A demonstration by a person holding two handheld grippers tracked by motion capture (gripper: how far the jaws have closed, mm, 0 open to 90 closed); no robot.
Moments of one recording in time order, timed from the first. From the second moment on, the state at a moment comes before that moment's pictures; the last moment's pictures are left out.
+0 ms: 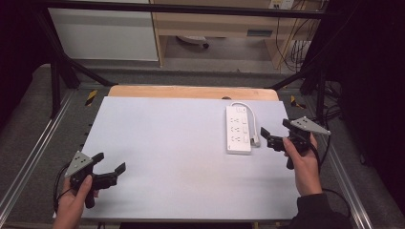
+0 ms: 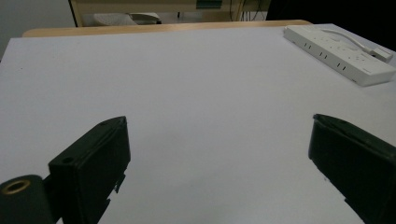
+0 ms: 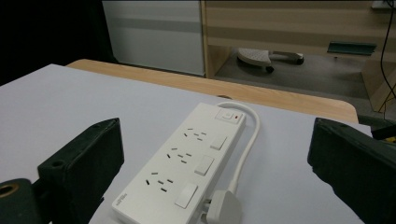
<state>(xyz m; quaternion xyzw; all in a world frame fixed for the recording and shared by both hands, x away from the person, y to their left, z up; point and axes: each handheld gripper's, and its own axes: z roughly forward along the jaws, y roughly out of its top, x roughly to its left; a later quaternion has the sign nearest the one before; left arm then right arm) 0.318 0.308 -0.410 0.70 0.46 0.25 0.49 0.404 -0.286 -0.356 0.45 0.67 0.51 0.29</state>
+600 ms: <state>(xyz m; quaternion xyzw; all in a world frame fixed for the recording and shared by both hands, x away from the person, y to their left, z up) 0.319 0.309 -0.411 0.69 0.47 0.25 0.49 0.374 -0.296 -0.381 0.45 0.67 0.50 0.31</state>
